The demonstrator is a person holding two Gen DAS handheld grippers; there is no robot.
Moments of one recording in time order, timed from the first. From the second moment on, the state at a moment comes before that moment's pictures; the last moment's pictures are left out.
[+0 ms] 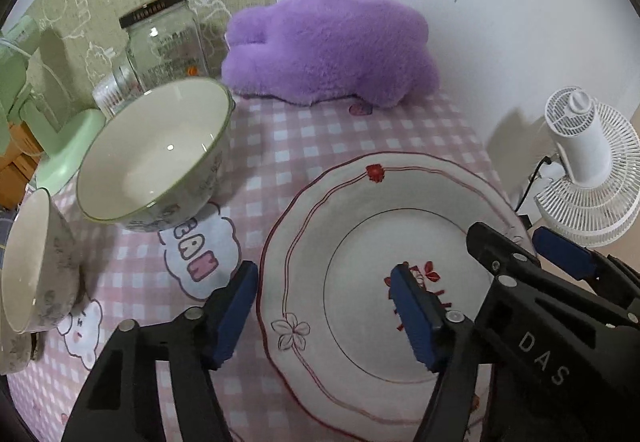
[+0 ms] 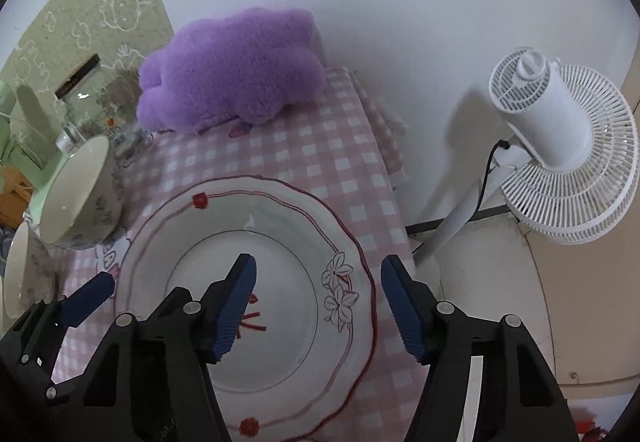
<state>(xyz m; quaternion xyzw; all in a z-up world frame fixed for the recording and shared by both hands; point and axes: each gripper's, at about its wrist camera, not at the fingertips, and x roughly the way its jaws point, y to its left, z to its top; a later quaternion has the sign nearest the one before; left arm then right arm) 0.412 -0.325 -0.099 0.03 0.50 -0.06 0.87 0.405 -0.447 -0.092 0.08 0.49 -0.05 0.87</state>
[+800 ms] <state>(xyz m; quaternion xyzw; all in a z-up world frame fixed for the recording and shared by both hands) 0.374 -0.274 -0.105 0.04 0.52 -0.03 0.85 0.376 -0.392 -0.097 0.04 0.52 -0.03 0.85</state>
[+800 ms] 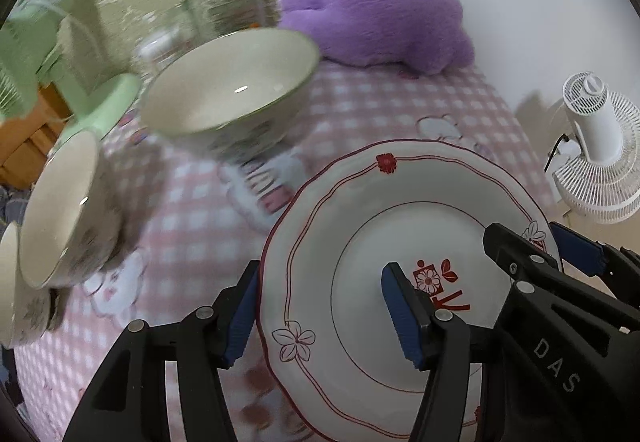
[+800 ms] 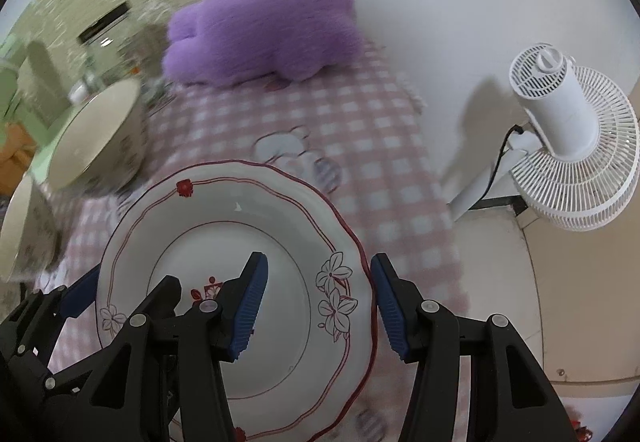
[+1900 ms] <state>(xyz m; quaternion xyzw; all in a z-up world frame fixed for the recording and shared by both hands) 0.324 -0.193 -0.112 -0.01 0.54 0.01 0.84 0.336 -0.318 -0.108 -0.01 0.53 0.05 0.84</state>
